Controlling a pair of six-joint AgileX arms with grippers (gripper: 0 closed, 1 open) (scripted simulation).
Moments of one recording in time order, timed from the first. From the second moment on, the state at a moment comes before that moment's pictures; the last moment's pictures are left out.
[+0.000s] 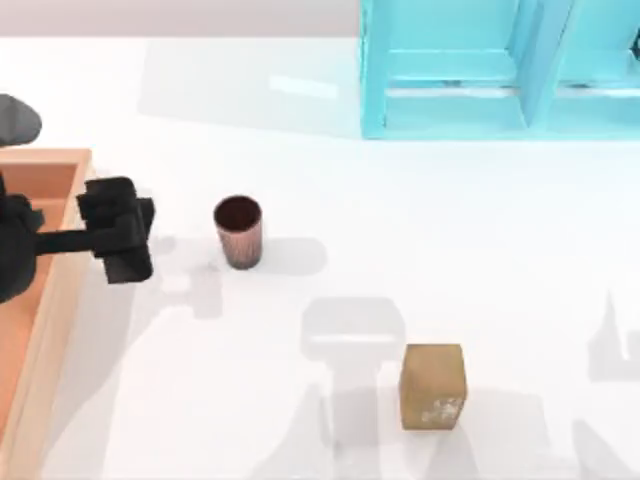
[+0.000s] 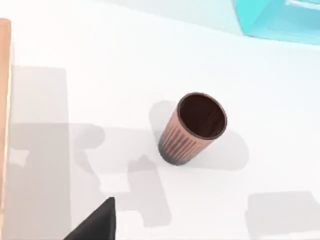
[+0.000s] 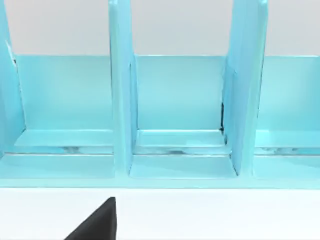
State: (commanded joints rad) left arm -0.39 0.82 0.71 -0.50 0.01 -0.37; right arm 0.00 0.00 0.00 0.00 0.00 0.00
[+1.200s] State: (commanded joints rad) left arm -0.95 2.09 1.84 -1.25 0.00 -0.94; right arm 0.00 0.00 0.00 0.00 0.00 0.00
